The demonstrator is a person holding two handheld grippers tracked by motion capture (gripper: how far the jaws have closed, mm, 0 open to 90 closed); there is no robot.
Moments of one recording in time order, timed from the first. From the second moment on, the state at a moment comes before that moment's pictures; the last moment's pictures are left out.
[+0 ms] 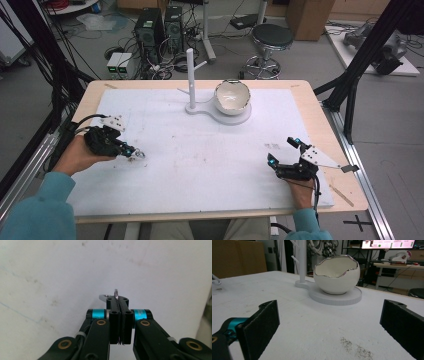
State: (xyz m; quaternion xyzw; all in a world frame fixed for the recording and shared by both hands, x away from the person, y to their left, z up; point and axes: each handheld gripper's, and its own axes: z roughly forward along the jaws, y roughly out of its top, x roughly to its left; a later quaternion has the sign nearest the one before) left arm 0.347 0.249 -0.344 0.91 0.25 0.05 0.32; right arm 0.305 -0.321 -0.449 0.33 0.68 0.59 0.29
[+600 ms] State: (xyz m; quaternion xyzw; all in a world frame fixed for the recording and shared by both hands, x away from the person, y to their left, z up) left arm 0.360 0.208 -0.264 0.87 0.19 0.07 0.45; right arm 0.305 -0.322 -0.449 0.33 0.67 0.59 0.29
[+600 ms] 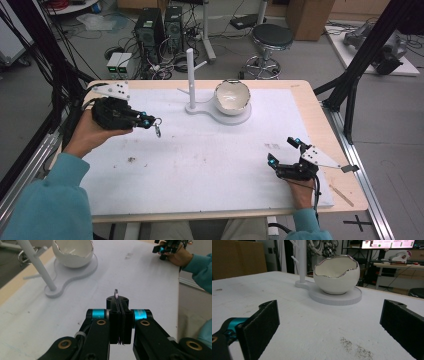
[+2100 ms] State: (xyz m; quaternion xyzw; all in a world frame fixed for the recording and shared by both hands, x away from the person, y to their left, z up) left arm 0.495 0.135 -0.266 0.85 0.25 0.07 0.46; right arm 0.305 -0.322 -0.449 0.33 0.67 0.60 0.29
